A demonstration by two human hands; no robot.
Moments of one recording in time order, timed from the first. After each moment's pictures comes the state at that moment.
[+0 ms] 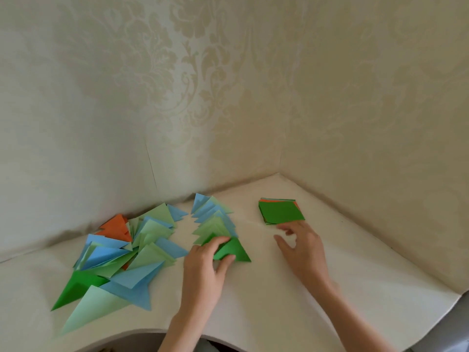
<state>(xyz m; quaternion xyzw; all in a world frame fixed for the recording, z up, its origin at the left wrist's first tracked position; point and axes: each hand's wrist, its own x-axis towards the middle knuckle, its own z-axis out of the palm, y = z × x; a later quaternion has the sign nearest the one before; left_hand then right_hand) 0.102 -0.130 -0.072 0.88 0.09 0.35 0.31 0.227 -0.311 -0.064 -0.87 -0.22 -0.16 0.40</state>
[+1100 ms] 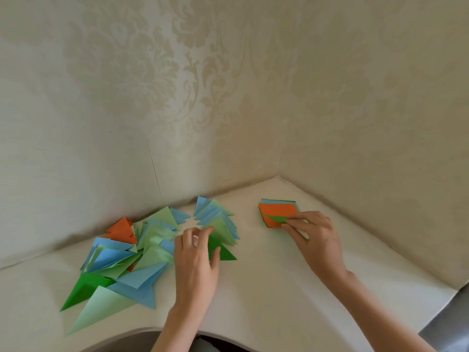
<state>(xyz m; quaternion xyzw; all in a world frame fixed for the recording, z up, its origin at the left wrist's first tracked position) 0.099 -0.117 -0.063 0.90 0.16 0.38 0.16 0.243 -0.331 -0.050 -0.82 -0.32 -0.35 0.33</state>
